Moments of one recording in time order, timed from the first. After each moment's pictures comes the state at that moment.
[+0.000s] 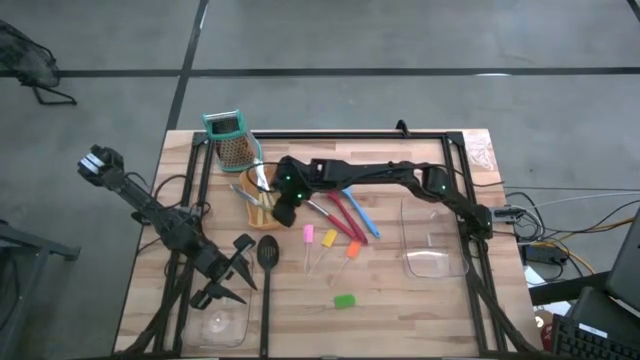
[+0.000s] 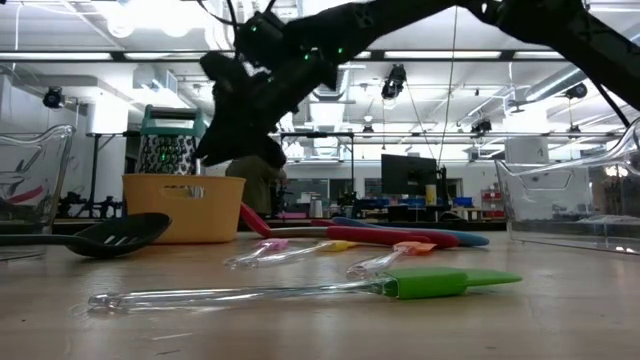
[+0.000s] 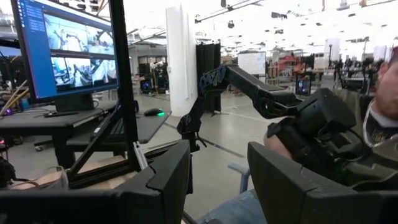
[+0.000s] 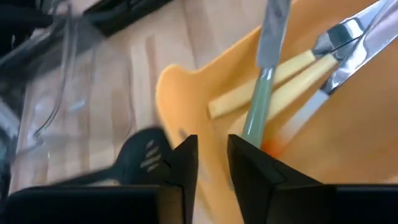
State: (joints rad) left arm -0.65 0.94 0.47 0.69 0.00 0.02; right arm -0.15 2.34 2.02 -0.48 -0.31 0.36
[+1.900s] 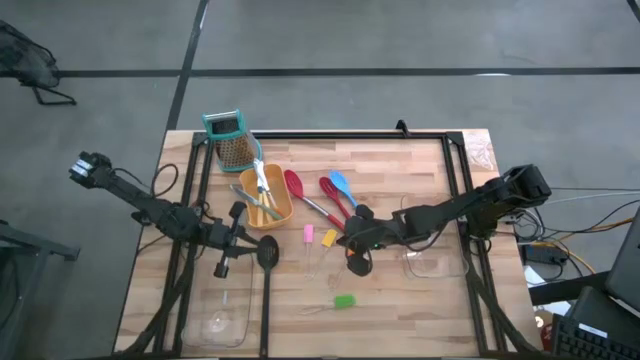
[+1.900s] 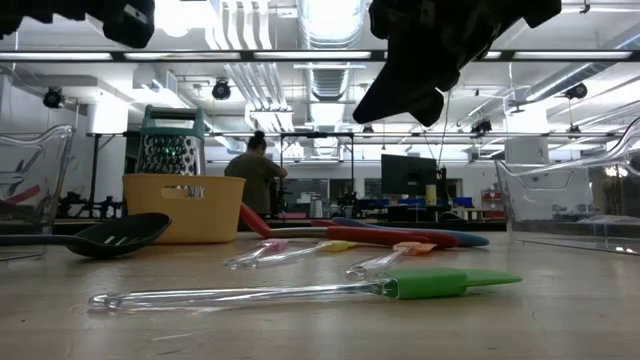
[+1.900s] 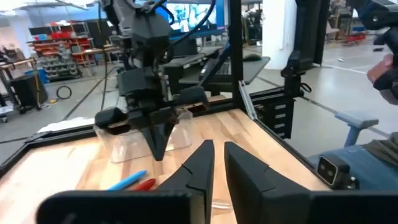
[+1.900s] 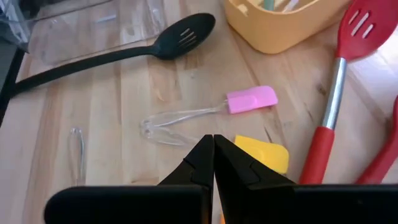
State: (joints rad) left arm -0.48 0.67 0.34 0.34 -0.26 0.08; right arm 0.24 1.57 0.94 -0.07 0.21 0.44
